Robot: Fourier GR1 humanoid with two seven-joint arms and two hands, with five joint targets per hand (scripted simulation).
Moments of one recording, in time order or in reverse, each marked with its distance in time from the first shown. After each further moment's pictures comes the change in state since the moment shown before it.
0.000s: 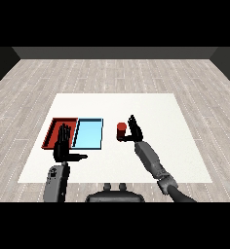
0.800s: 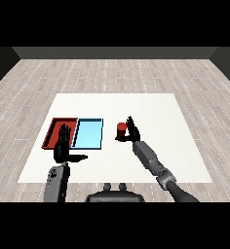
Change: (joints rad) left arm 0.012 -0.006 -0.010 -0.016 -0.009 0.008 0.006; right arm -0.084 0.000 0.106 0.165 -0.121 -0.019 -0.068
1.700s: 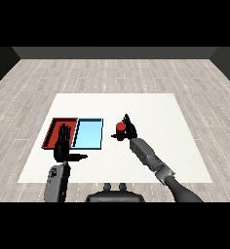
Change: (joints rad) left arm -0.016 0.000 0.013 0.032 0.015 -0.009 -0.021; right arm -0.112 0.000 0.187 0.096 -0.215 -0.044 0.007
